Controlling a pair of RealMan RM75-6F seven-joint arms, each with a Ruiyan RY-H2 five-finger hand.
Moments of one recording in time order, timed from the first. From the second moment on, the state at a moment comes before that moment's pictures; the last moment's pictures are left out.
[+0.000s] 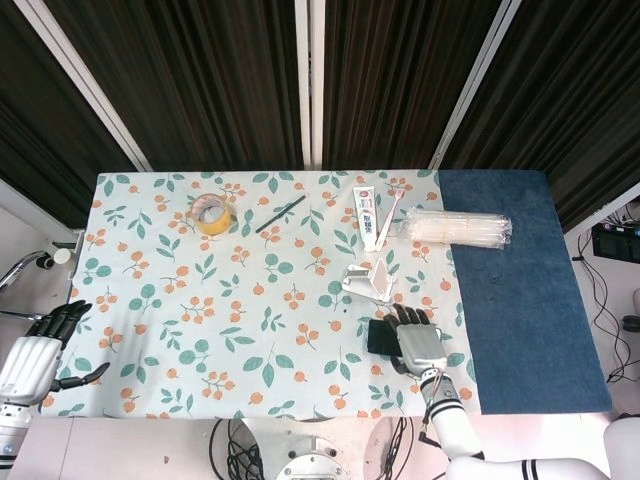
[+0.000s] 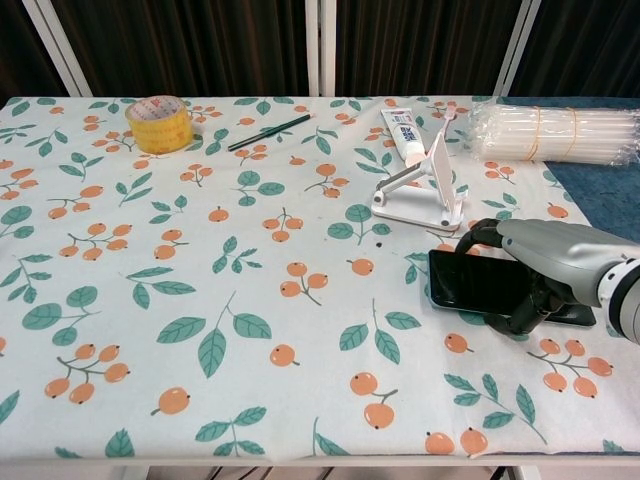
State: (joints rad) left arm -0.11 -1.20 0.04 -1.34 1.61 1.48 -0.19; right arm 0.54 -1.64 0.09 -1.88 -0.70 1.28 -0.80
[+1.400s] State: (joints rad) left arm -0.11 -1.20 0.04 -1.35 1.61 1.47 -0.19; right arm 0.50 -1.57 0.07 -1.90 -0.85 1.27 -0.64
